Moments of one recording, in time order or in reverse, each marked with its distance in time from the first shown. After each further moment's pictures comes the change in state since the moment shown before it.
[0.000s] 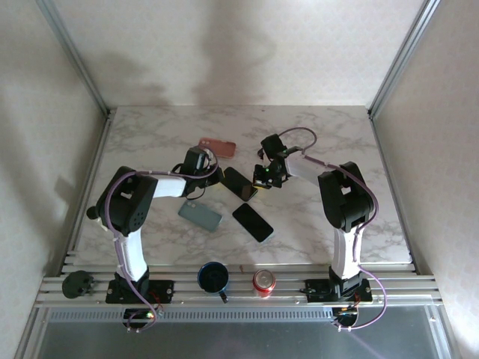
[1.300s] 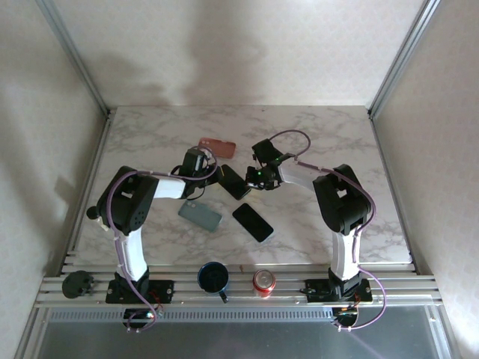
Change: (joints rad) left arm 0.004 0.014 -0.027 0.094 -0.016 0.000; right arm 0.080 0.010 -0.068 0.154 0.069 0.079
